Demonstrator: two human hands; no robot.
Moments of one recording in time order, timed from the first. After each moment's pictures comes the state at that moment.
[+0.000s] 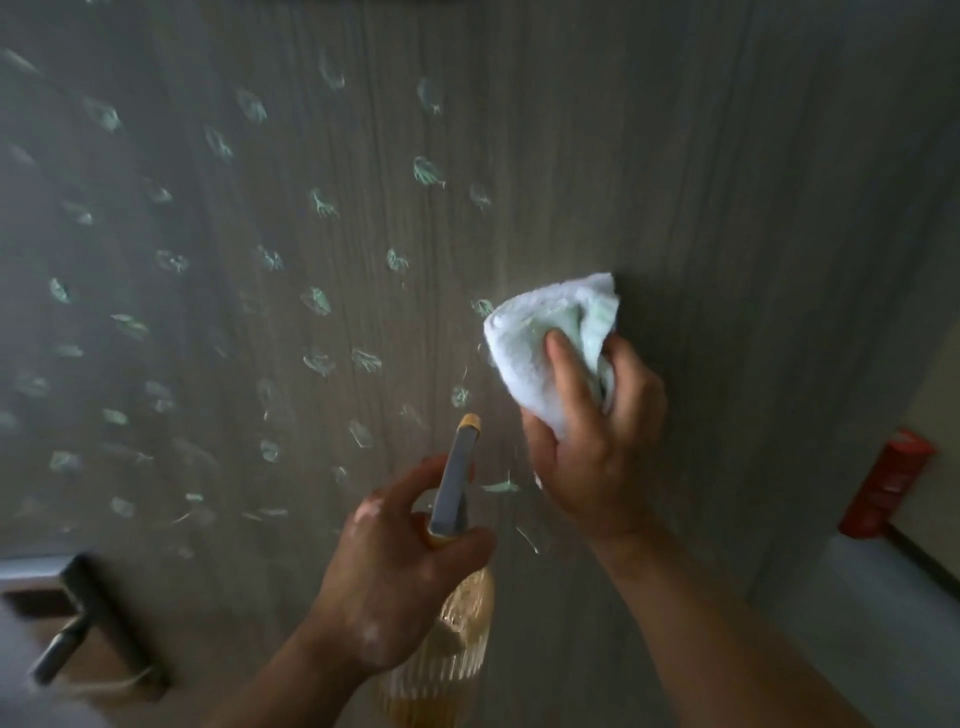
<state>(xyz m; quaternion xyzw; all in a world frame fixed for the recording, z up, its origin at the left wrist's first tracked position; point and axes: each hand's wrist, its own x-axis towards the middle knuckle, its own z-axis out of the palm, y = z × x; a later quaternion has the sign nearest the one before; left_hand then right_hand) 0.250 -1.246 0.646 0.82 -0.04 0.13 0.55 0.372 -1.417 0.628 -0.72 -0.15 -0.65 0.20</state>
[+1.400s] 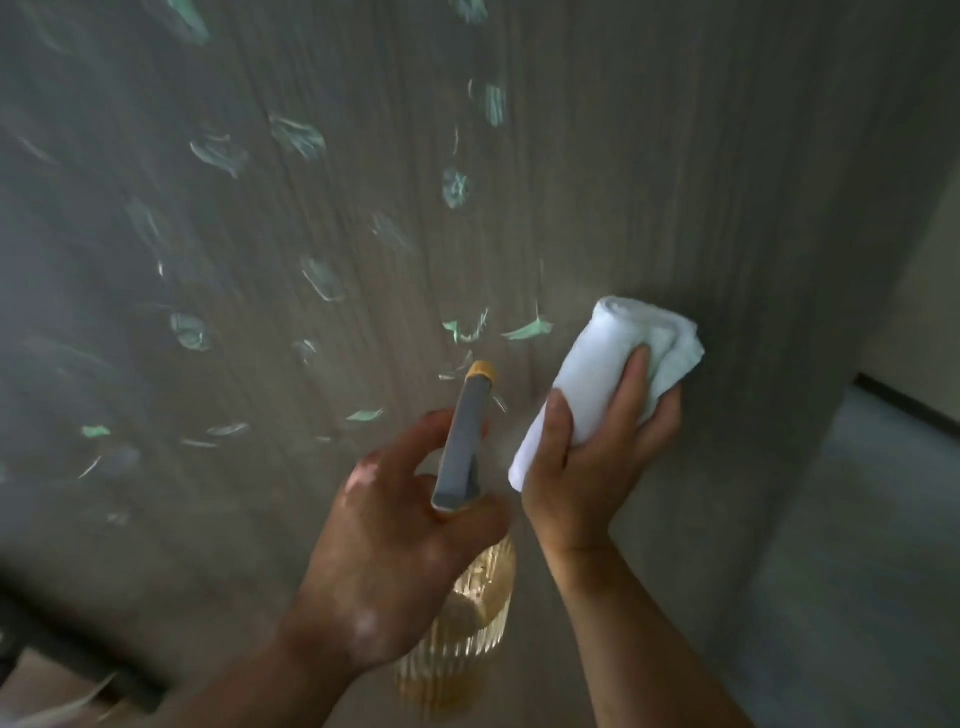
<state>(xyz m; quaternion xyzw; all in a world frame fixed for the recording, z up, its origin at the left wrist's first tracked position) 0.264 -1.200 0.560 0.85 -0.14 0.06 0.50 0.363 -1.341 0.443 -0.69 0.11 -0.59 0.41</state>
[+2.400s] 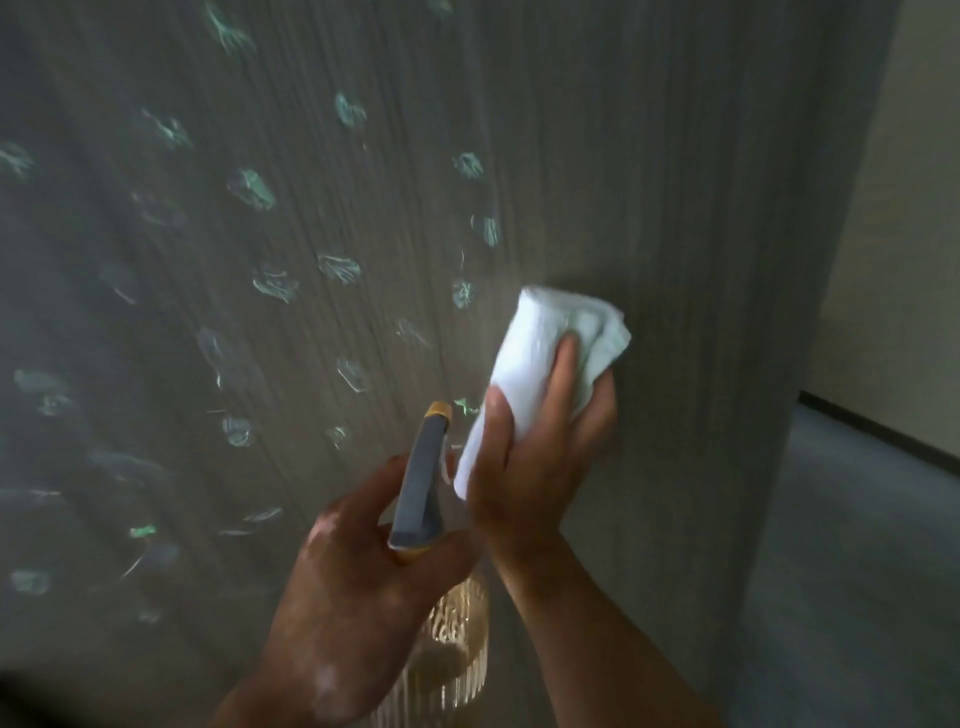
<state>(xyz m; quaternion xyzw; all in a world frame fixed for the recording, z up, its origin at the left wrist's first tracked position) 0.264 -1.166 0.594 0.84 -0.18 0.10 0.50 0.360 -1.291 0.526 -0.66 0.12 -0.62 0.41</state>
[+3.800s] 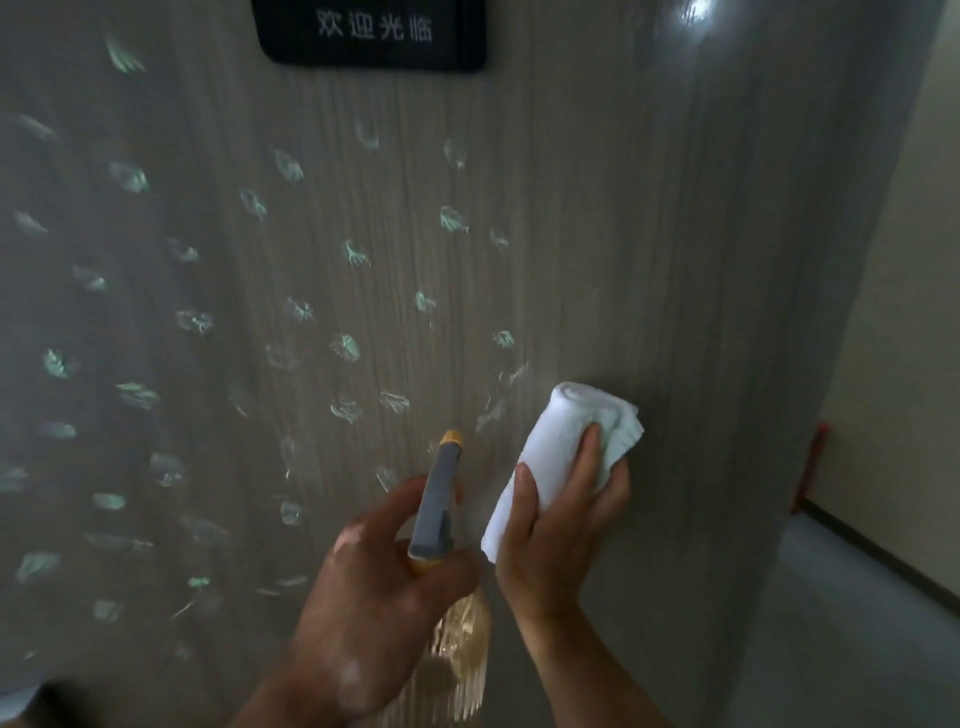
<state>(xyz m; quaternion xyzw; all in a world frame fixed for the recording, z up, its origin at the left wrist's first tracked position) 0.250 -1.184 0.663 0.82 -0.14 0.10 0.55 0.359 -1.327 0.560 -0.70 0.10 -0.58 0.40</state>
